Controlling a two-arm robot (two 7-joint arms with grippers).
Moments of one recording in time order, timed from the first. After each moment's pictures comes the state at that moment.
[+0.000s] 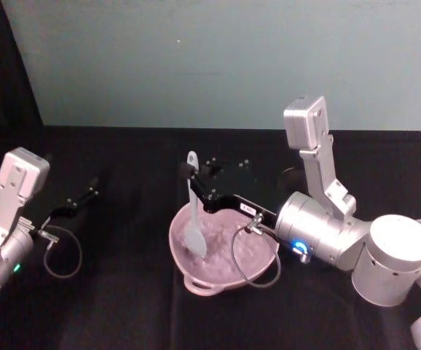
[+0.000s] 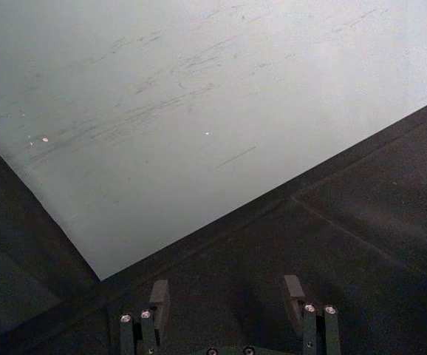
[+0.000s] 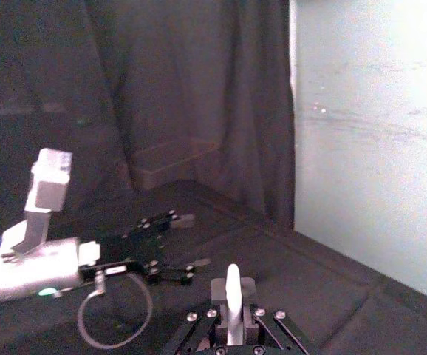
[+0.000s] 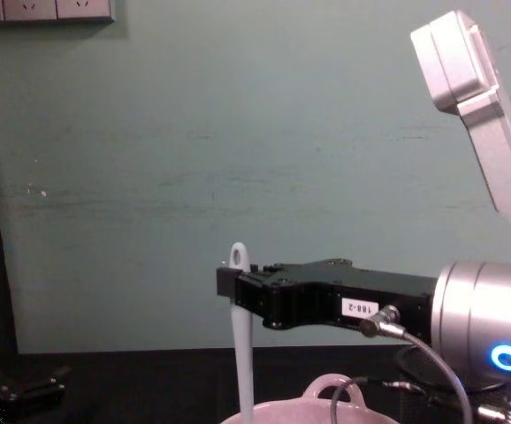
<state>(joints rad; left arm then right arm) -0.20 0.60 0.45 -1.41 -0.25 -0.12 0.03 0.31 0.34 -0.52 -1.60 0.43 0.15 0.43</state>
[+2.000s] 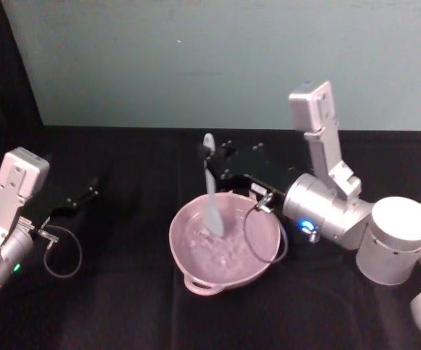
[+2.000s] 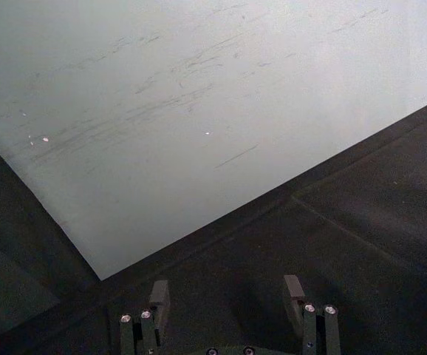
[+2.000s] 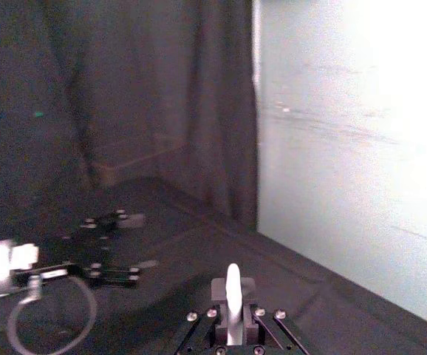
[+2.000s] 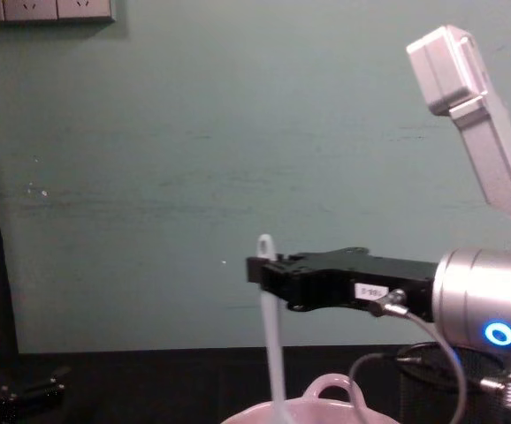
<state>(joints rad) -0.20 0.60 0.45 -1.41 -0.25 -0.12 0.03 0.37 0.32 -0.49 -1.50 0.38 0.14 0.41</state>
